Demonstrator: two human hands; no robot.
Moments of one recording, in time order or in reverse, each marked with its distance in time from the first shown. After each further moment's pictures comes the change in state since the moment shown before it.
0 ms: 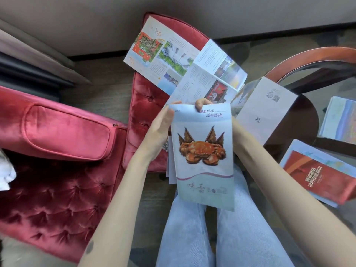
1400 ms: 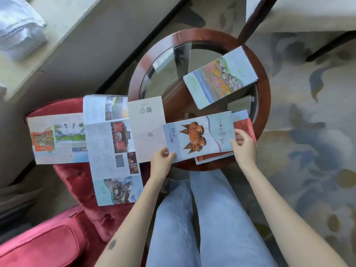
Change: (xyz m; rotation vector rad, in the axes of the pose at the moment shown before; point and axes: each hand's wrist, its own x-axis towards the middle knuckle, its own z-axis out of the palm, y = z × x) left_hand 0.051 -0.083 0.262 0.861 -0.194 -0.296; right_hand -0.271 0.049 -0.235 -0.497 1.615 -0.127
